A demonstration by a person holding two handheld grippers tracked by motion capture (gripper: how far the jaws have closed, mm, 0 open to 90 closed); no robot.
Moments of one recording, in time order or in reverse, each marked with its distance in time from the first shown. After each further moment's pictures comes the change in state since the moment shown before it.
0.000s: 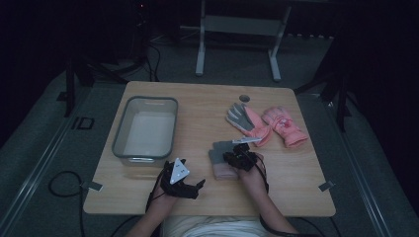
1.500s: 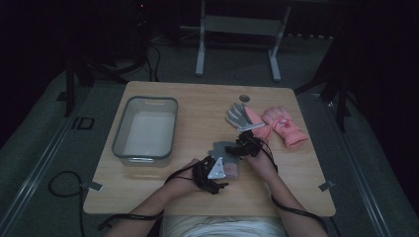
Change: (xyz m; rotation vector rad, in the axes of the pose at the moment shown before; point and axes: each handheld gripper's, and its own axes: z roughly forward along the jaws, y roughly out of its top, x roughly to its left) left arm -0.030 0.052 0.071 0.181 -0.331 0.489; right arm -0.054 0.028 0.021 0.054 0.044 -0.121
